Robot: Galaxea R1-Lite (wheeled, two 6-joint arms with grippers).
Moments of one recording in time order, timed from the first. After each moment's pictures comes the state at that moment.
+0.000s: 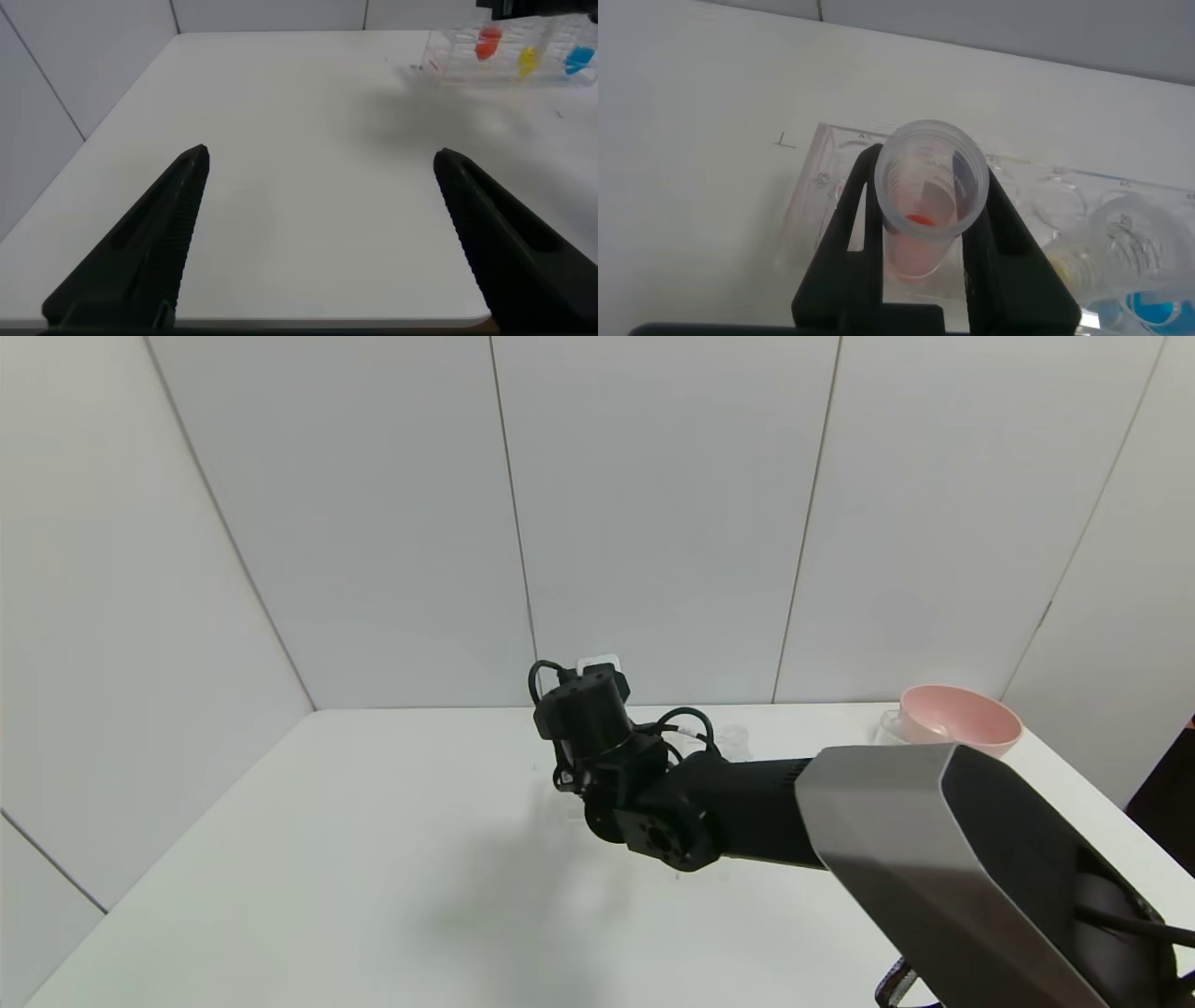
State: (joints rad) left arm 0.00 0.00 0.00 0.02 0.00 -0.02; right arm 0.82 2.53 -1.99 -0.13 -0.65 0.21
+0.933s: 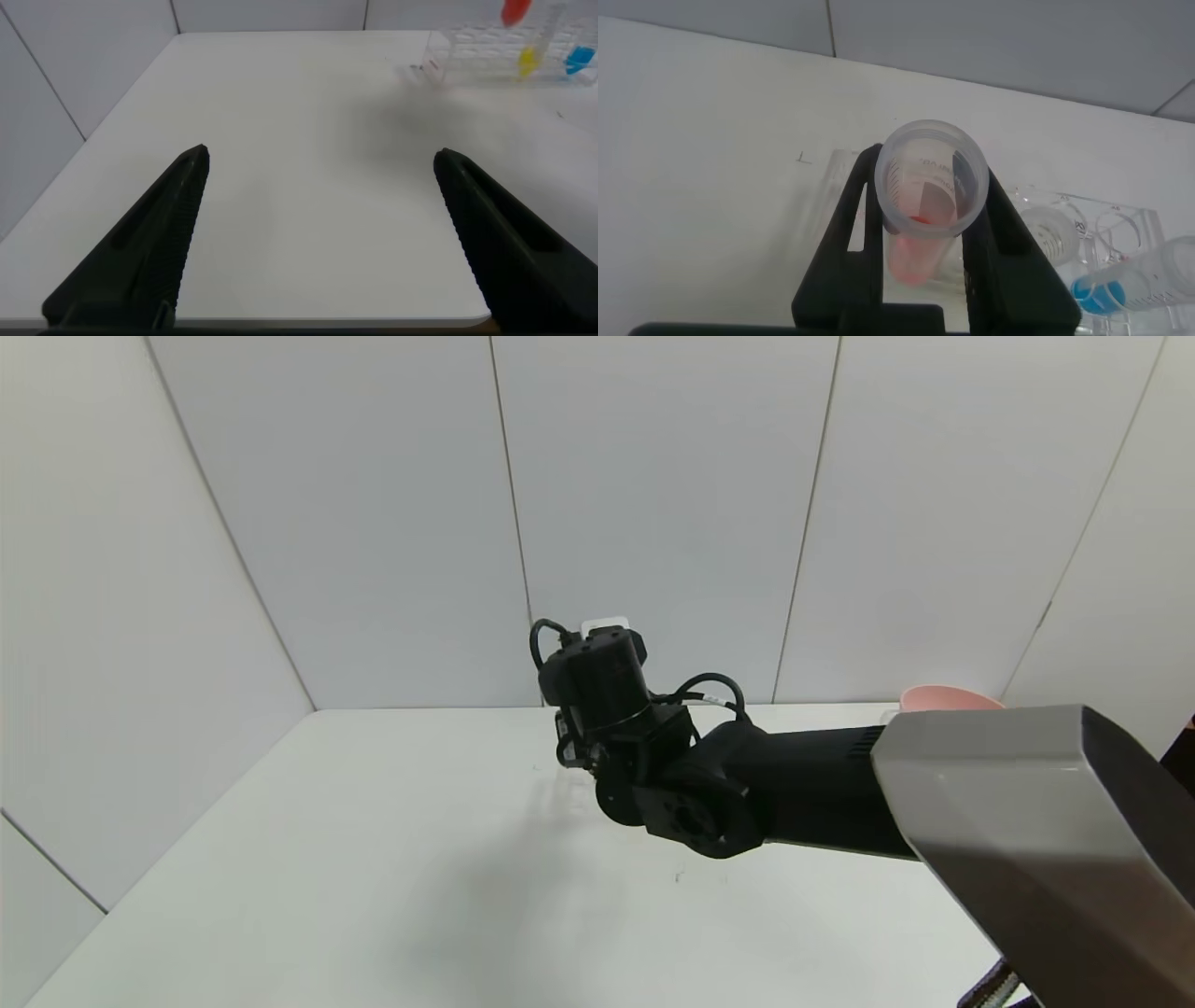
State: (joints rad) left arm 0.00 0.00 0.00 0.02 0.00 -0.02; right arm 0.84 2.39 -1.90 -0.13 -0.65 0.19
